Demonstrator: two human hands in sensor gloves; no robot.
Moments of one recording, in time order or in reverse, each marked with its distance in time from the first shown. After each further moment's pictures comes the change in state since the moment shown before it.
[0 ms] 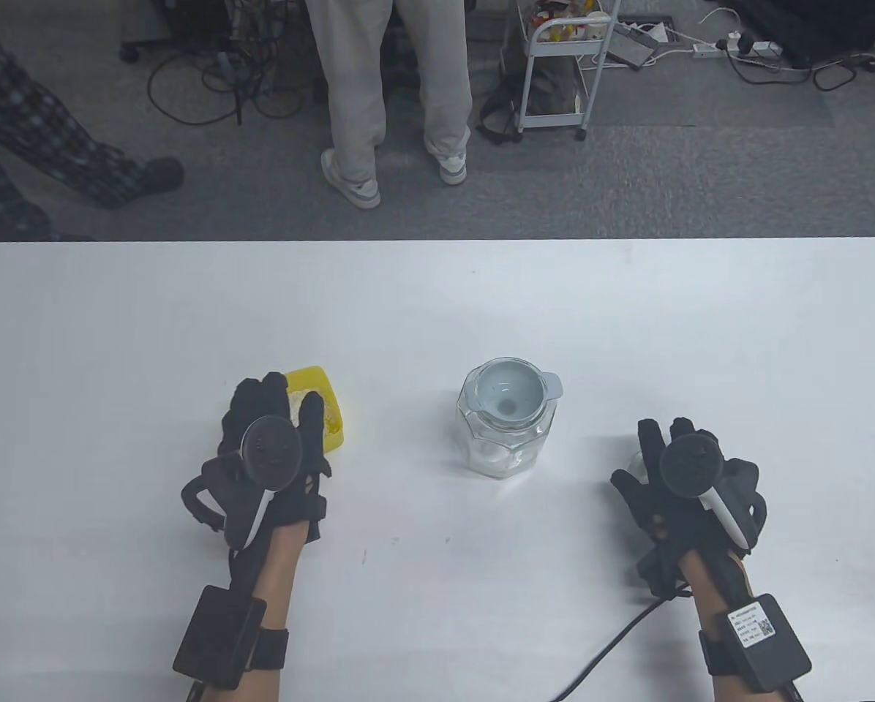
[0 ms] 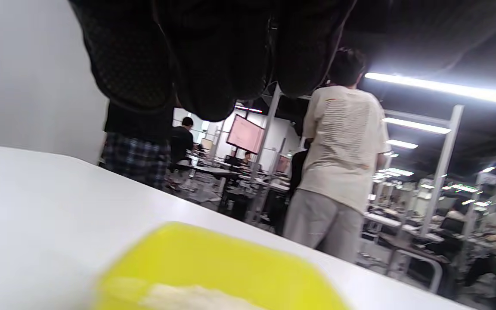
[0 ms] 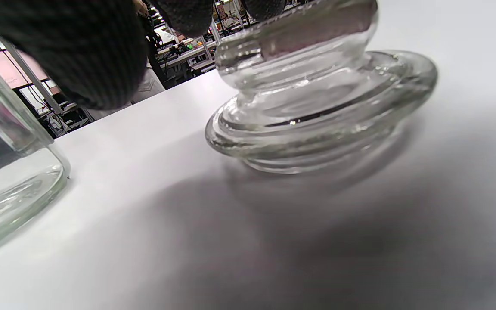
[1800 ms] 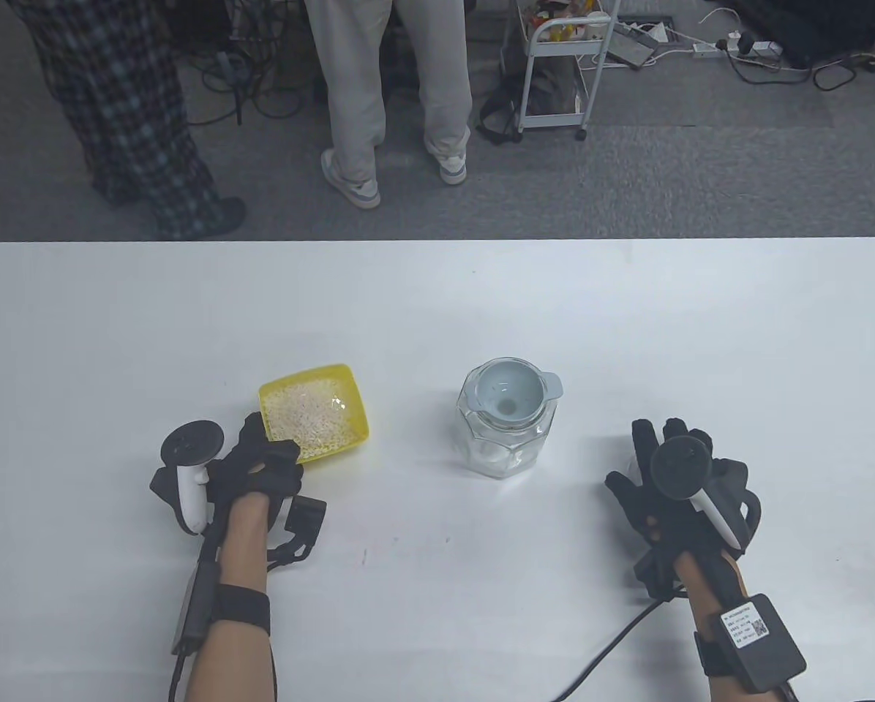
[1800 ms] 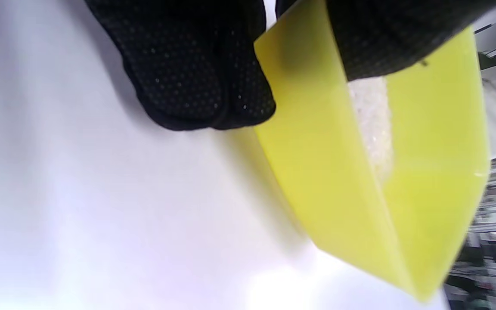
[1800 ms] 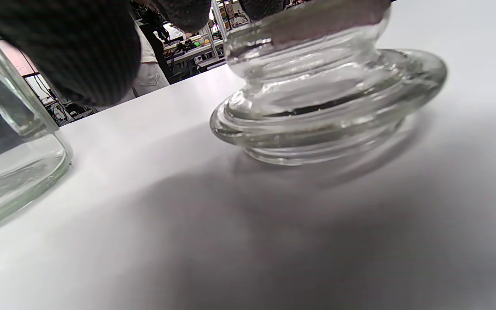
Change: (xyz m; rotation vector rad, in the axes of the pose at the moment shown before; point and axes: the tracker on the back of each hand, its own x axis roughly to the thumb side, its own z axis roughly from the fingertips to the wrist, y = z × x) left_hand -0.066 -0.101 -0.015 -0.702 0.478 0.777; right_hand 0.005 0.006 0.000 -0.005 -0.021 0.045
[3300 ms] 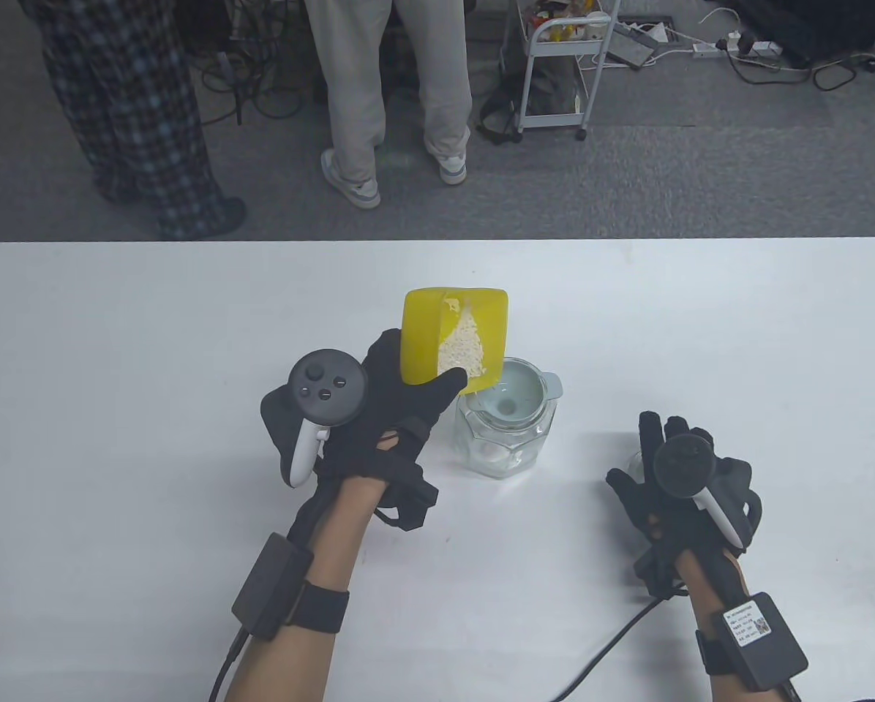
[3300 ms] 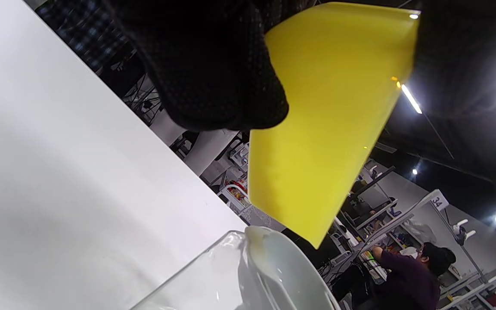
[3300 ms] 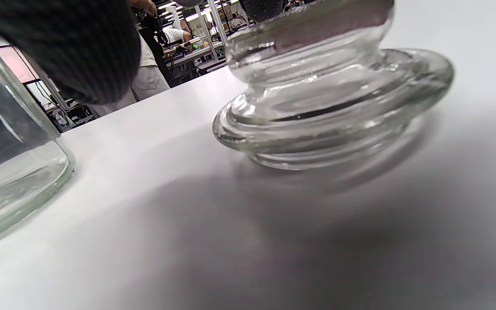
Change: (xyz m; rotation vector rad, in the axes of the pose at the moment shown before) left_hand 0.174 -0.083 0.126 0.038 -0.650 -0.381; right_hand 0.000 -0.003 0.000 -0.003 -0.001 -0.023
